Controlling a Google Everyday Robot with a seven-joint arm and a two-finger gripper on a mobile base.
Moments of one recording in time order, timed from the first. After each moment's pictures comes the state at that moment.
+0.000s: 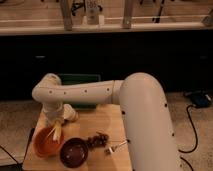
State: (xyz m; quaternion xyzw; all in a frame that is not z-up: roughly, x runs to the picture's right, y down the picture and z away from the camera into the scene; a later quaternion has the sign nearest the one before) arm -0.260 0.174 0.763 -0.19 -0.33 -0.71 0.59
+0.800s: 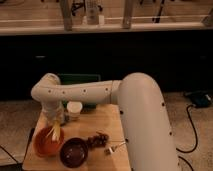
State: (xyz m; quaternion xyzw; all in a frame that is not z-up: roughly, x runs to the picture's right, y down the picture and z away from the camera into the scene) arm -0.265 0.175 0.764 -0.19 -0.34 -0.72 0.58
